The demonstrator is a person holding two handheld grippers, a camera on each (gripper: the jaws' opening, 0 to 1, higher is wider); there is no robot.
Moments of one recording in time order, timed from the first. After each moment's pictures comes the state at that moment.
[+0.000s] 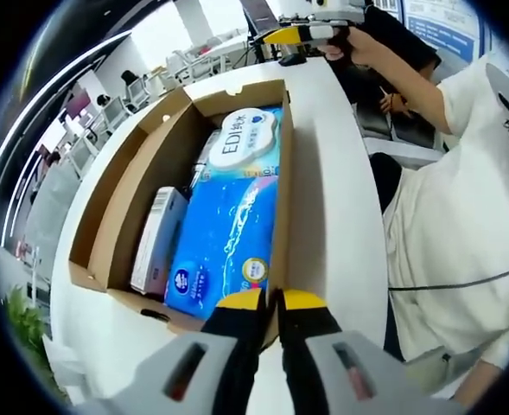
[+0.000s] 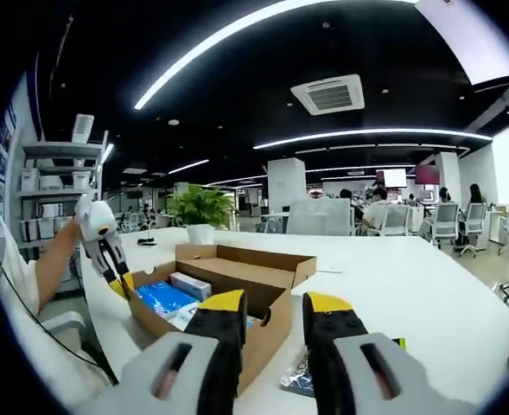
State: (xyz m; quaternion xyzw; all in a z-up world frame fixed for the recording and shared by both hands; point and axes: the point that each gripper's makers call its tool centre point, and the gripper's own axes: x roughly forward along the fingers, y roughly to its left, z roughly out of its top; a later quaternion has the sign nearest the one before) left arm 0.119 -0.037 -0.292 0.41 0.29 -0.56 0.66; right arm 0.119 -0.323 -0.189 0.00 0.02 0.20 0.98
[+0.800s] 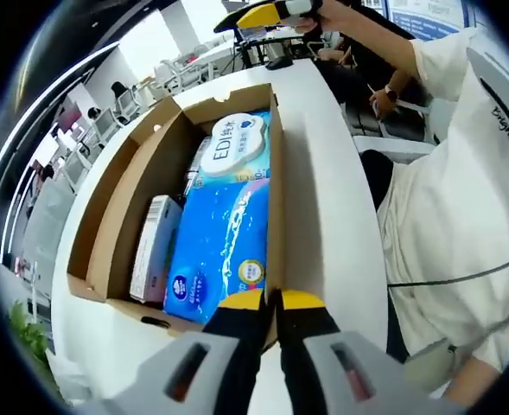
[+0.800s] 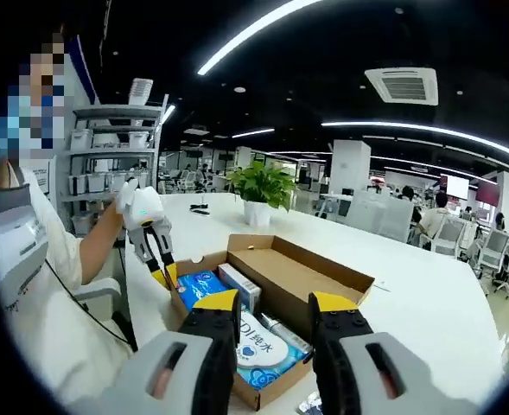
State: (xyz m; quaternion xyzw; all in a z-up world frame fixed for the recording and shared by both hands) left arm 0.118 -0.038 -0.292 0.41 0.28 -0.58 0.65; right arm 0.129 -0.251 -0.148 -0.09 0.08 0.35 0.93
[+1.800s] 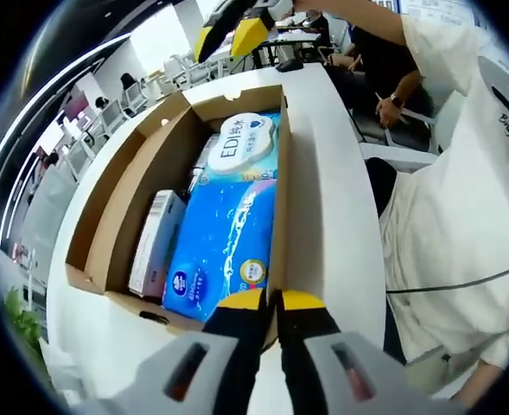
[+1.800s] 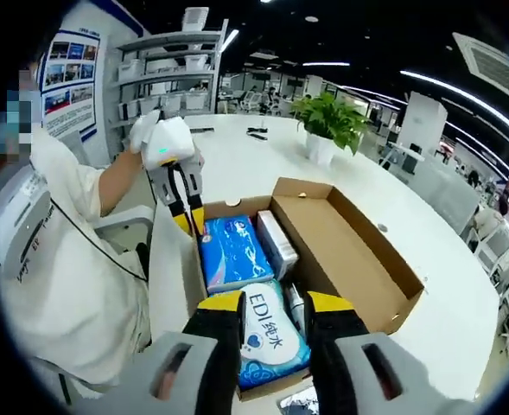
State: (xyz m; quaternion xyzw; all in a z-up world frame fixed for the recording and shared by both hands) left arm 0.119 -0.039 -0.292 0.40 0.29 -0.57 0.65; right arm 0.150 -0.200 -0.195 -0.27 0.25 0.49 0.79
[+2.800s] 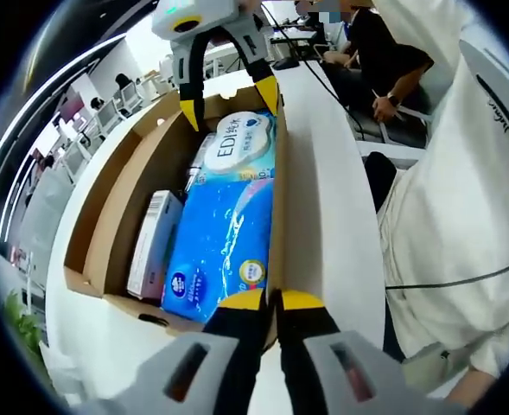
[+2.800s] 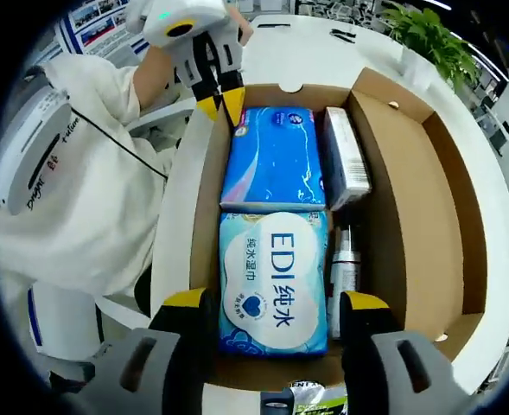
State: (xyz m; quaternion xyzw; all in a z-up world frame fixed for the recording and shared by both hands) left arm 0.118 -0.039 -0.293 0.40 0.29 -0.58 0.65; right arm 0.154 -0.208 -0.284 -0.40 0.43 0.56 0.59
